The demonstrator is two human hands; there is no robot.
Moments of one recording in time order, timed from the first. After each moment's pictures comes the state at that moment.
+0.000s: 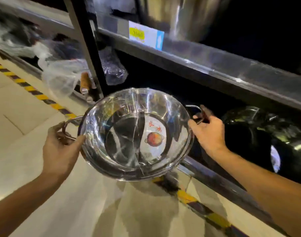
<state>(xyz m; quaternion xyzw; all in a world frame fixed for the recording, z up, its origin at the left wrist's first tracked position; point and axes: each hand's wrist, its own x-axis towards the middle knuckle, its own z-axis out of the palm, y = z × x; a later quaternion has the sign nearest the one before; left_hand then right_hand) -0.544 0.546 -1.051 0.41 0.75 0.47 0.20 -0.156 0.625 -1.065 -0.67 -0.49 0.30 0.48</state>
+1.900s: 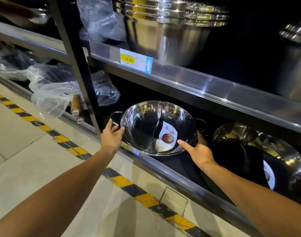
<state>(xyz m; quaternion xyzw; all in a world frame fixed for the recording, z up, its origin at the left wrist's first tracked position) -0.442 0.705 -1.111 0.39 0.64 0.50 0.43 -0.137 0.645 -1.099 -0.73 -0.50 0.31 0.35</state>
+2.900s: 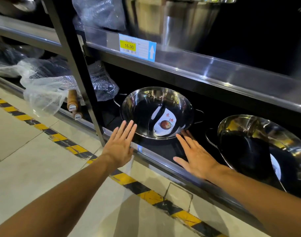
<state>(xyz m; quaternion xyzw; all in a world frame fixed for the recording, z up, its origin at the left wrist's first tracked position) -0.450 0.671 -1.127 0.83 0.56 -0.02 -0.03 -0.153 0.618 -1.105 -0.60 -0.79 0.07 0.02</state>
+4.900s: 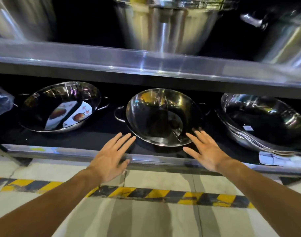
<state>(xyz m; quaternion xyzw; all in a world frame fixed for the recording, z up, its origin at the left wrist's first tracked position) -0.237 0.554 -1.116 0.95 0.29 0.06 0.07 0.089 0.397 -1.087 -0.81 -0.58 0.12 0.00</state>
